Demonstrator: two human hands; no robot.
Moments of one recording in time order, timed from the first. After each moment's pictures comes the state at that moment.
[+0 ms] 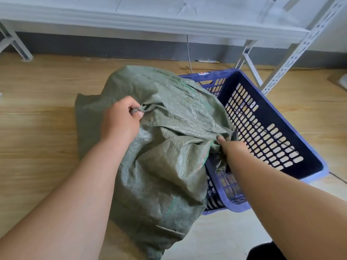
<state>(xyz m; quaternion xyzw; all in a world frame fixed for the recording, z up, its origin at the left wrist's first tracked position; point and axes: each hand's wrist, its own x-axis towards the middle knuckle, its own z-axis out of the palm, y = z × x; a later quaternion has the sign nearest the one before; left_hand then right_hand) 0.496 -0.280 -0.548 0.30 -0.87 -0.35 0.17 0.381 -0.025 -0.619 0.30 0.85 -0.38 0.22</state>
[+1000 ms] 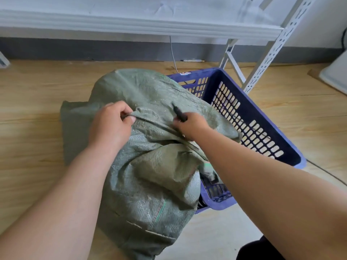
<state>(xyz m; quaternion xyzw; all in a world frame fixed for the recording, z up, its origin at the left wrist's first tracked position) 0.484 -0.253 -0.546 0.24 -0.90 -0.30 0.18 0.379 -0.078 -0.557 -0.10 0.92 -0.31 0.22</state>
